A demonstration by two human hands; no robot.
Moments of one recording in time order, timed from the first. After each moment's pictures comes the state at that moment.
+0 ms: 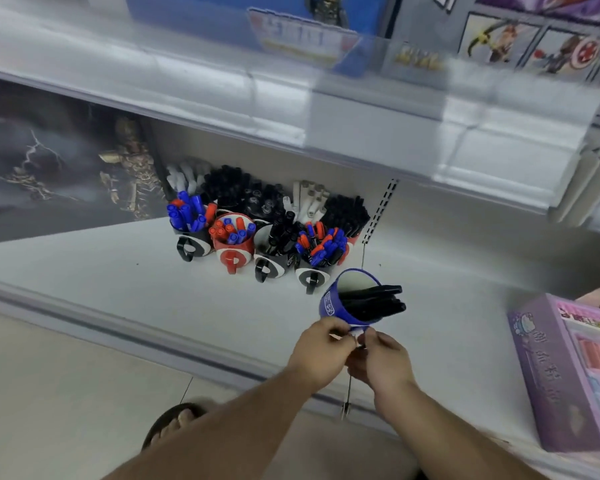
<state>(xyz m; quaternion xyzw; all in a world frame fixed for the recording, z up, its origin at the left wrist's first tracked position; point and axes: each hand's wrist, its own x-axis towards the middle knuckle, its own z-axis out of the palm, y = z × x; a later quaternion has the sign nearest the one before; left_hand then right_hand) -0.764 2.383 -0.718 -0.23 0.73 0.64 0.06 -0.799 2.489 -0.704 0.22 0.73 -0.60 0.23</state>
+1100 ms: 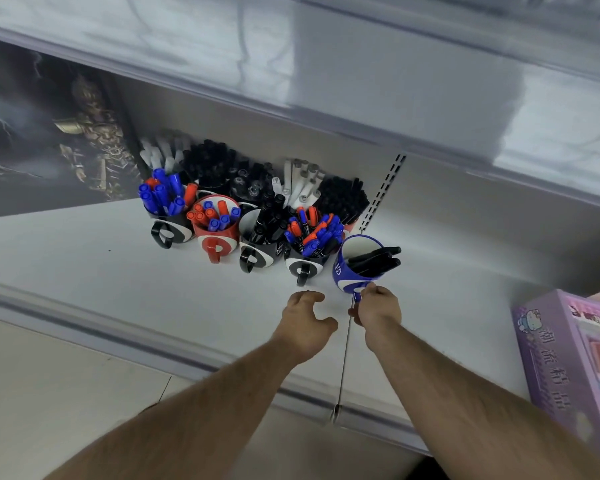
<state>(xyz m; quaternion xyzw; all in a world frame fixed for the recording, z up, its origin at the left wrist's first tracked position) -0.807 2.358 -0.749 -0.26 0.78 0.56 0.10 -0.905 2.466 -0.768 0.24 0.82 -0.49 0.17</state>
